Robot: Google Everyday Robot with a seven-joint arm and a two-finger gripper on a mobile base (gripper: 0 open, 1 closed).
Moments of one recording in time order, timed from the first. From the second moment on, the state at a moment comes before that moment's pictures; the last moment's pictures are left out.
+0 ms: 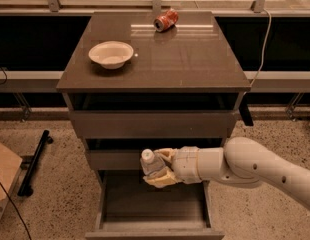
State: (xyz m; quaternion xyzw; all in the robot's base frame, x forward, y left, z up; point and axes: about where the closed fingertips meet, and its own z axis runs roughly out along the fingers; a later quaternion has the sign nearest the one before) arm 0.475 -0.007 0.667 -0.58 0.62 0.27 0.46
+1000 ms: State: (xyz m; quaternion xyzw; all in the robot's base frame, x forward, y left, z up) arm 0.501 -0.008 0.598 -0.54 0.61 0.26 0.52
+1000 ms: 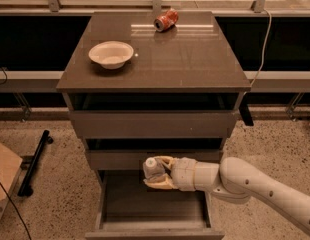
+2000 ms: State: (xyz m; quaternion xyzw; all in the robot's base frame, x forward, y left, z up) arm 0.521 -0.042 0.513 -0.50 0.64 0.28 0.51
